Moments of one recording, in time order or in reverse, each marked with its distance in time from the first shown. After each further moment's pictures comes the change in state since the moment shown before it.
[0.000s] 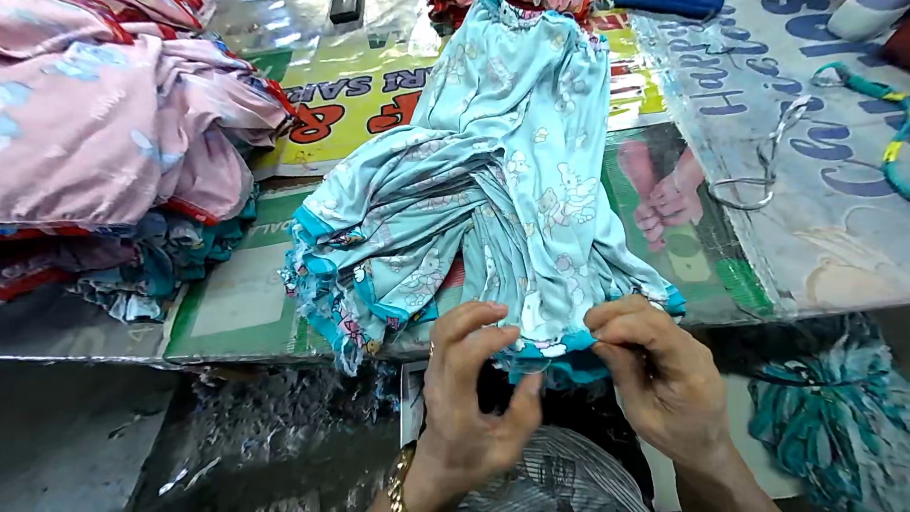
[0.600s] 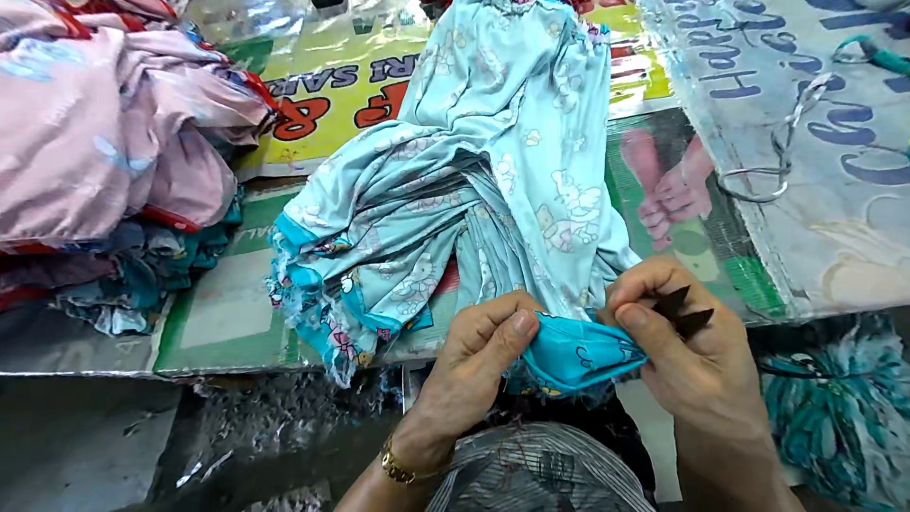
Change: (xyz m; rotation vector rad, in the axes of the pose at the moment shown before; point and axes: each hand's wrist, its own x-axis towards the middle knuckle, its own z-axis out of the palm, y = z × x) left_hand 0.048 -0.009 0.006 -0.919 -0.334 -0.439; right_hand 0.023 0.011 -0.010 0.497 0.016 0.305
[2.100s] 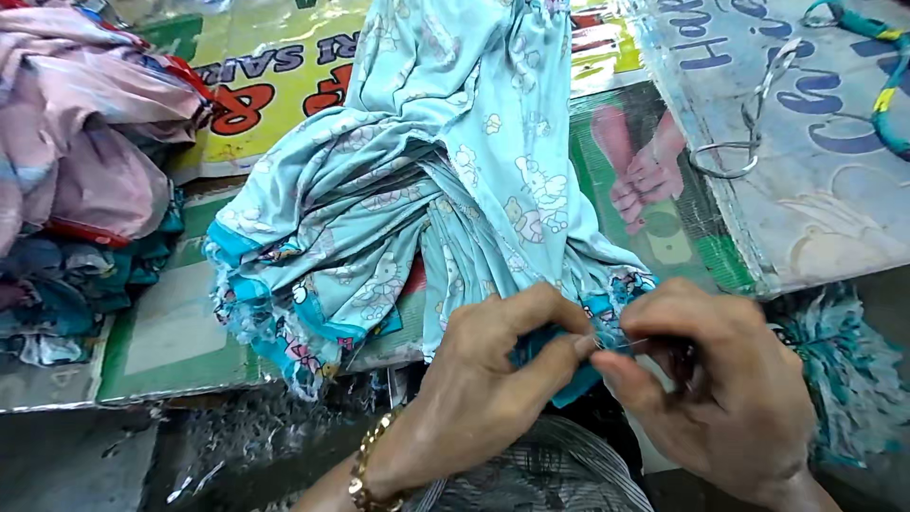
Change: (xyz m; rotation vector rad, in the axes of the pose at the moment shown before) left_hand 0.020 0.018 0.029 0.546 -0.099 0.087; right_hand -0.017 -0.031 -0.010 -0.817 0.072 -0.258
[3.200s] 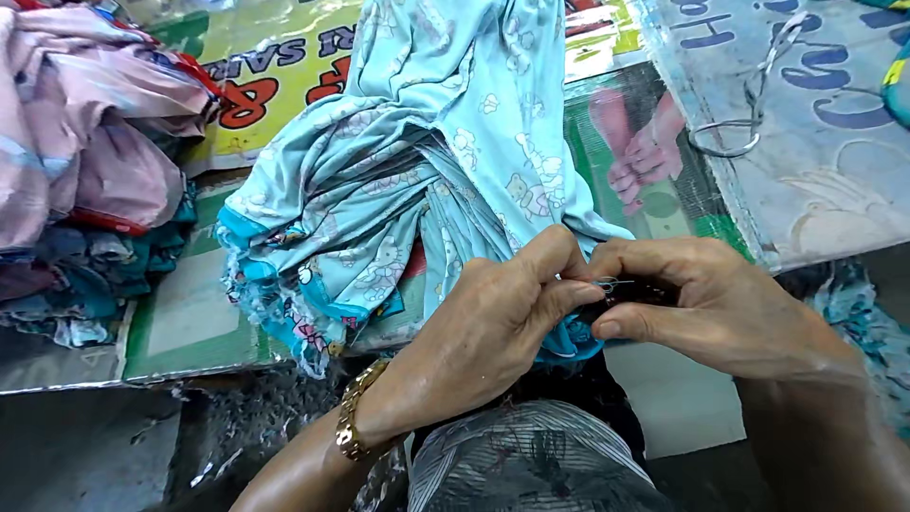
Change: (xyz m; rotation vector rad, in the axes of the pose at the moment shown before) left_hand 0.021 0.012 -0.010 0.222 -0.176 0.052; right_hand 0.030 0.036 -0.022 0.657 -0.524 0.172
